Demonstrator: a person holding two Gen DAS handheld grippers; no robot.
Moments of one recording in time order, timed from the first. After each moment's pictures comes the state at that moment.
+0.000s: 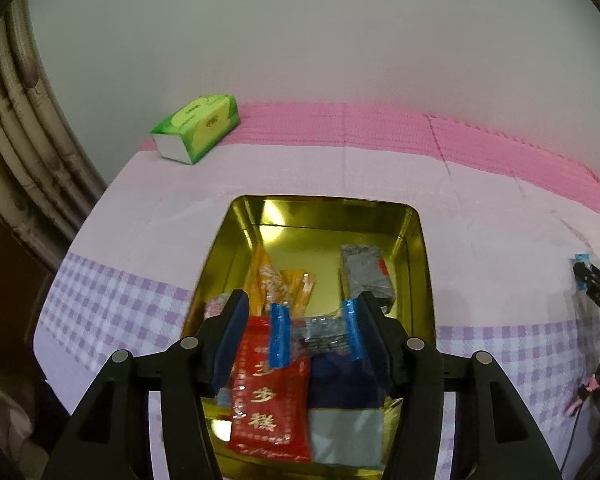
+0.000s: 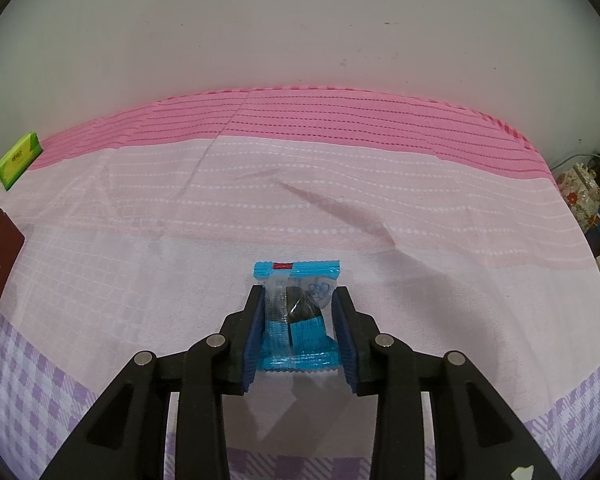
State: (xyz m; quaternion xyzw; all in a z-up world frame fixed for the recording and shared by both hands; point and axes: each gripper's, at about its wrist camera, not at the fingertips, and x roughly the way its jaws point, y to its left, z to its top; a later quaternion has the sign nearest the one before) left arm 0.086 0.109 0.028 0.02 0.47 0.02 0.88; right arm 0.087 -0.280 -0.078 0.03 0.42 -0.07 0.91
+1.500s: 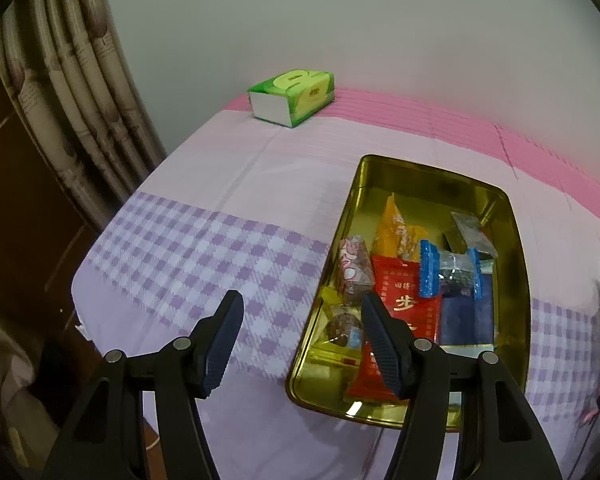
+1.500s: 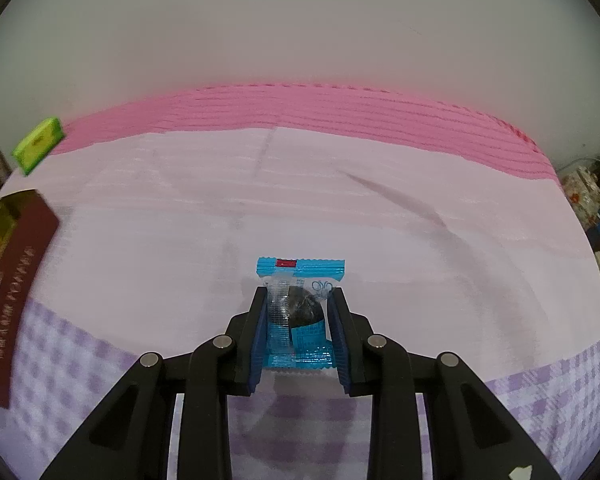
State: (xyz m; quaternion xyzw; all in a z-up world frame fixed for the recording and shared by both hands) left arm 0.033 0.196 0.017 -0.02 0.47 0.11 0.88; right arm 0.073 -0.219 -0.061 0.02 0.43 -0.05 0.90
